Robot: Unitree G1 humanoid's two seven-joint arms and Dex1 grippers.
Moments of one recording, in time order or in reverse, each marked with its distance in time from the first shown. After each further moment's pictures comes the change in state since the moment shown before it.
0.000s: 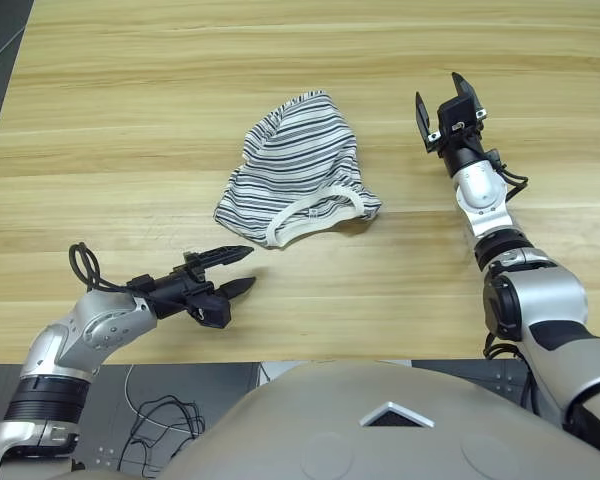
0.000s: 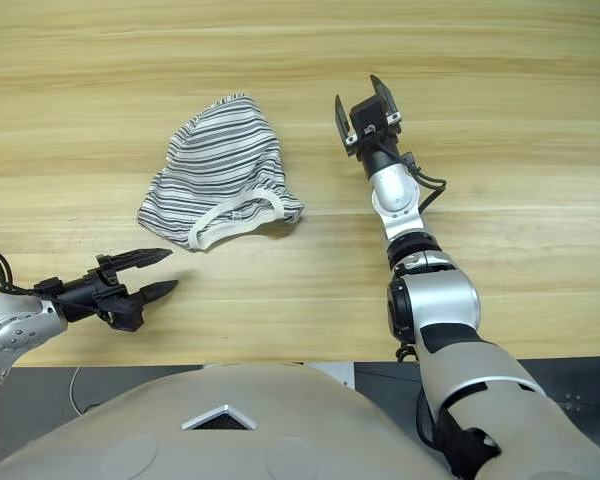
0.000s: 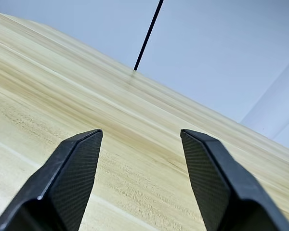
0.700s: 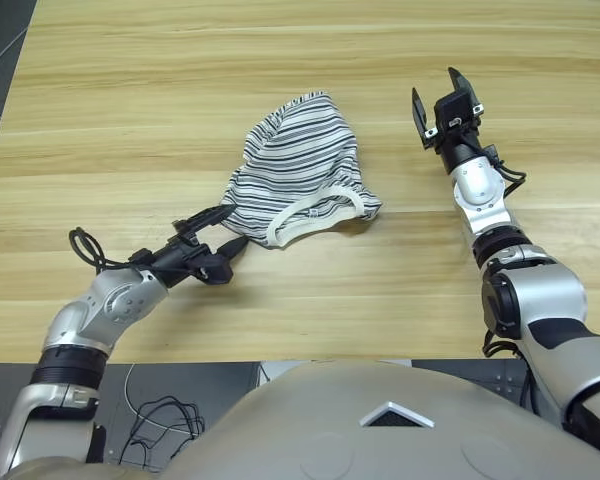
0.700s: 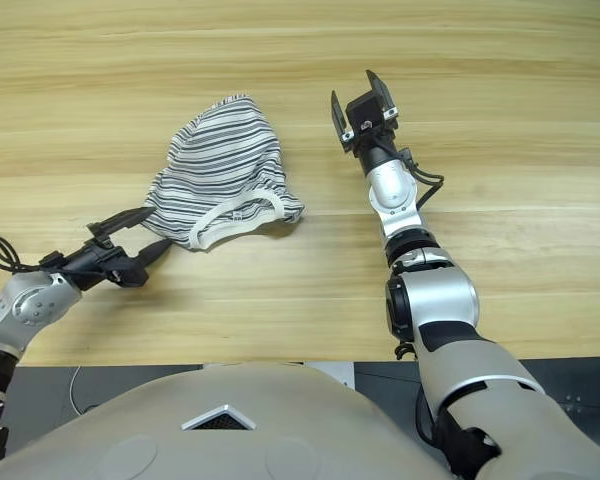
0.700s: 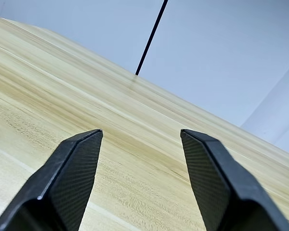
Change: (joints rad) left arm -0.217 -0.075 -0.111 0.230 0.039 0.121 0.225; right arm -0.011 0.011 0.010 0.001 -0.001 0.004 -0.002
